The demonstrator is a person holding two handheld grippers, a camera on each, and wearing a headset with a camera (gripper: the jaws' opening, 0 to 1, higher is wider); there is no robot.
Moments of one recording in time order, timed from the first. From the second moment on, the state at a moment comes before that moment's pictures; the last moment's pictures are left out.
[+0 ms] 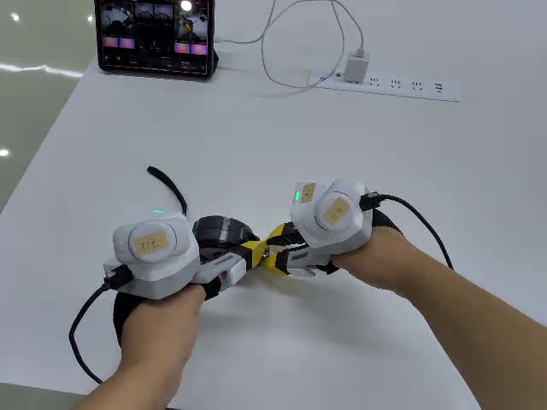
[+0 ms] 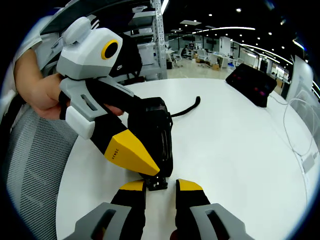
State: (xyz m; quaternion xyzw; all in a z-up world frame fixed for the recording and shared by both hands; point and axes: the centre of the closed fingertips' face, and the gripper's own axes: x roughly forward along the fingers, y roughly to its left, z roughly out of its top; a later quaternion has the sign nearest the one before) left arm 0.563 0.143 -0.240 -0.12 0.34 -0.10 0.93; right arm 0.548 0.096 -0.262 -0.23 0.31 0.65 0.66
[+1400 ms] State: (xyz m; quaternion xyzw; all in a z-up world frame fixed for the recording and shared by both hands) left arm 0.560 0.144 -0.220 -0.10 0.30 -0.14 0.94; right arm 0.548 0.072 -0.247 -0.22 0.30 0.61 0.70
